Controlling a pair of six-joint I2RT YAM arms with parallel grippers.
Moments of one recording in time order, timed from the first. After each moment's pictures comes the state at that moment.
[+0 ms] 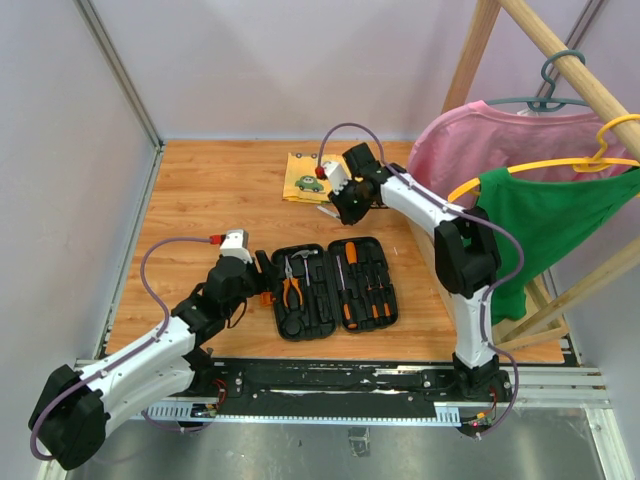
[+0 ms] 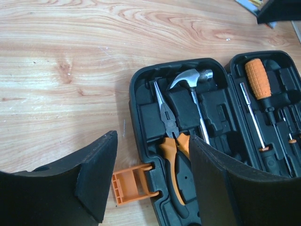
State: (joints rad) left arm -0.62 0.81 0.31 0.05 -0.32 -0.52; right arm 0.53 2.11 1.77 -0.68 -0.27 -0.40
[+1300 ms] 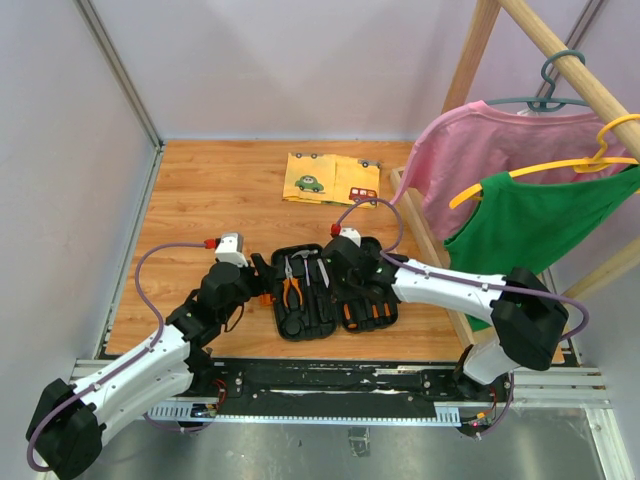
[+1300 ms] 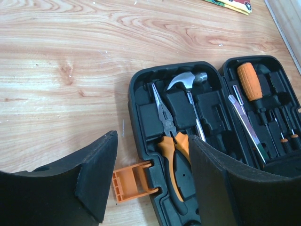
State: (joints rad) left arm -0.62 0.71 0.27 0.05 -0.32 -0.52; right arm 0.99 1.52 0.97 -0.38 0.16 0.71
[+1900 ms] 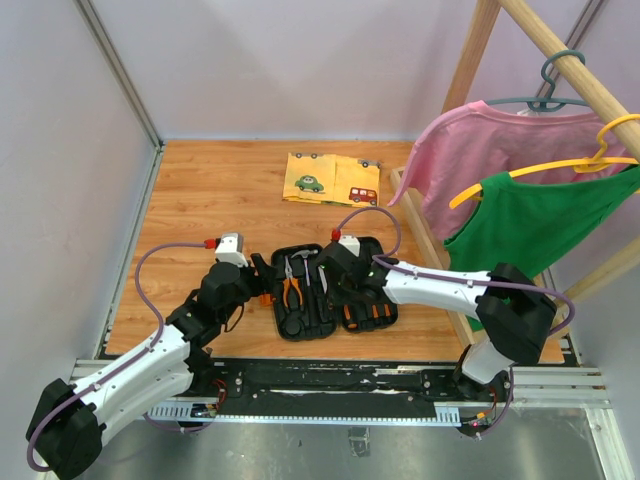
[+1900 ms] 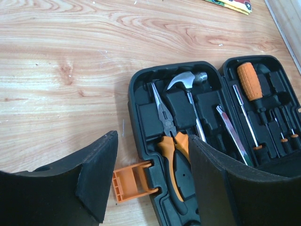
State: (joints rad) left arm -0.62 0.71 0.27 0.05 -0.32 -0.52; right arm 1.02 1.57 0.95 -0.37 0.18 0.85
